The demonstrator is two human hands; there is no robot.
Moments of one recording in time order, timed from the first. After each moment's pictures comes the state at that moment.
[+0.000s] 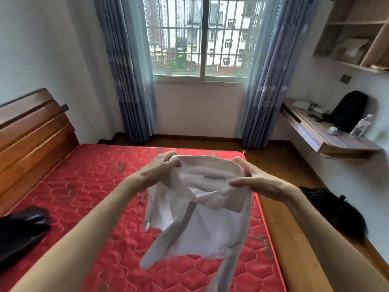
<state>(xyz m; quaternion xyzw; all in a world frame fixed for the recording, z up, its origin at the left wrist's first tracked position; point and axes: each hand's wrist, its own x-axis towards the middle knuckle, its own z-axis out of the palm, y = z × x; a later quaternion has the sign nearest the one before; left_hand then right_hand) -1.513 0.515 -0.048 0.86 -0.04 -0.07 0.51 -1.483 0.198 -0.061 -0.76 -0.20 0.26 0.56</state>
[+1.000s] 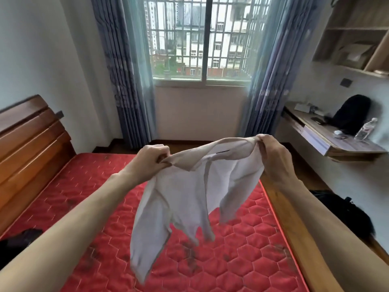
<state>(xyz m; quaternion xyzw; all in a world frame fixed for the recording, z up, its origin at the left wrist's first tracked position) -1.404 0.706 -0.066 0.92 -0.21 0.15 0.30 -1.369 0.311 -0.071 -0.90 -0.13 -0.36 0.23</state>
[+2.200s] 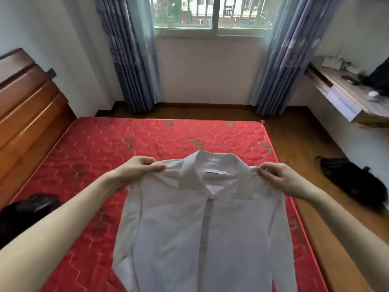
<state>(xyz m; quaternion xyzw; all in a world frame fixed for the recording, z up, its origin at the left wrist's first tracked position) -1.408 0.744 -0.168 0.82 0.05 -0.21 0.53 -1.380 0.296 -0.185 -0.90 -0.12 0.14 0.39</state>
